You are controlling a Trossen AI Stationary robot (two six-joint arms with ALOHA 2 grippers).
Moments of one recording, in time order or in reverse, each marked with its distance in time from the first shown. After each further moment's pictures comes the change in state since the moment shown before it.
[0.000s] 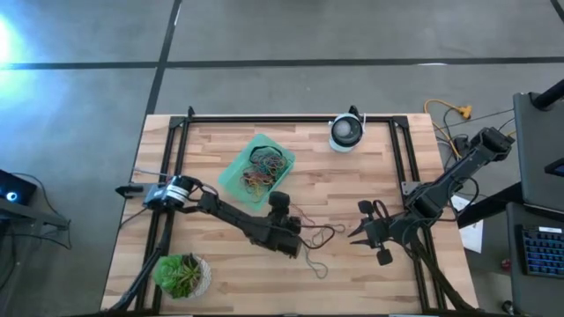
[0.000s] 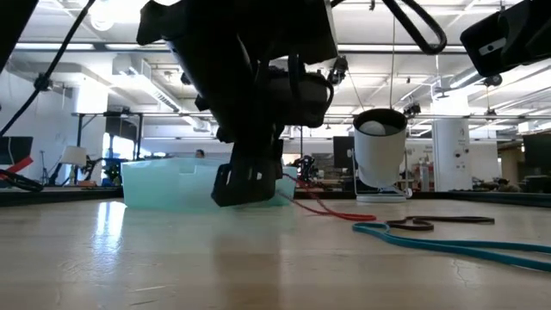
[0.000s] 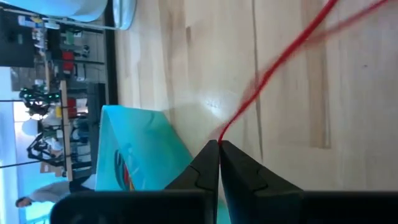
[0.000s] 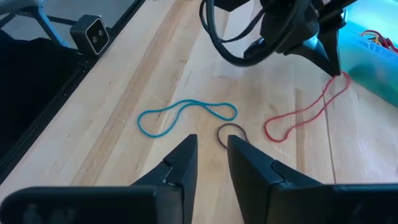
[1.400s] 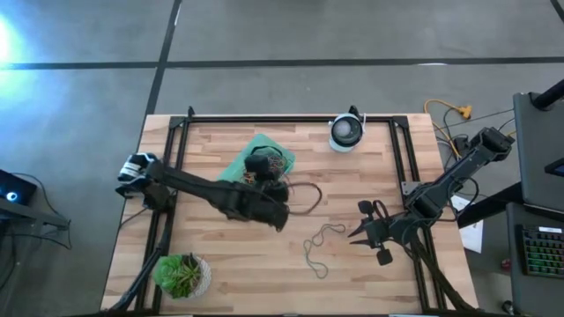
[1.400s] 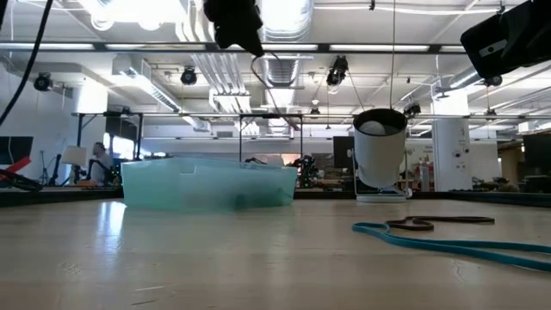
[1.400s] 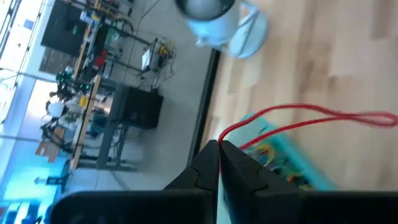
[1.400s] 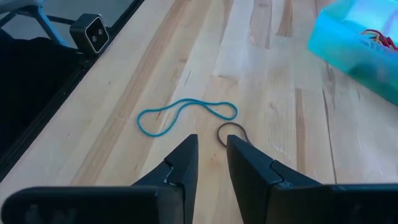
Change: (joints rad) left arm 0.063 -0.419 0.017 -0.121 -0.103 0.053; right arm 0.000 0.000 -0.007 0.008 0.000 0.000
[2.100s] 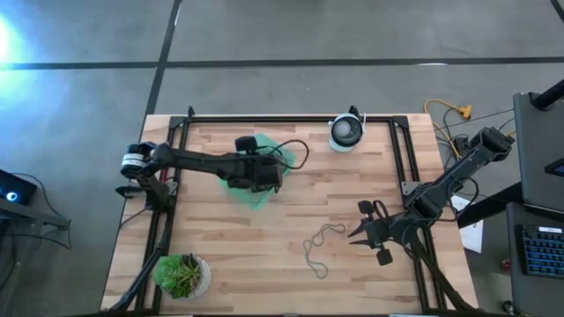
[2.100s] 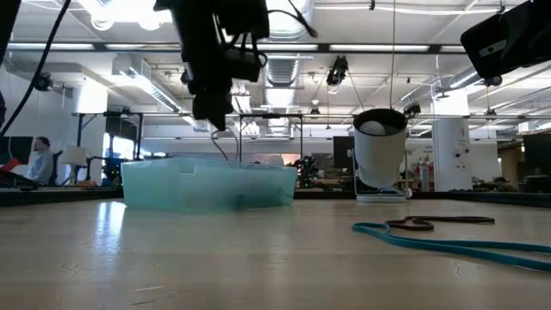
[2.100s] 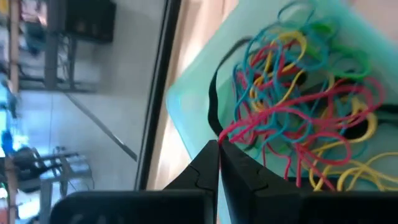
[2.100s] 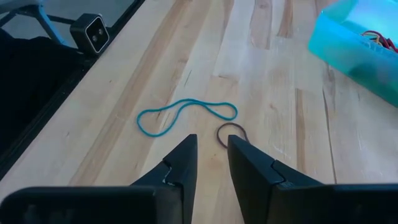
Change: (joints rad) left arm 0.289 -0.037 -0.210 -0.074 0.272 -0.073; right arm -0.001 0.000 -0.003 0.005 0.000 -0.004
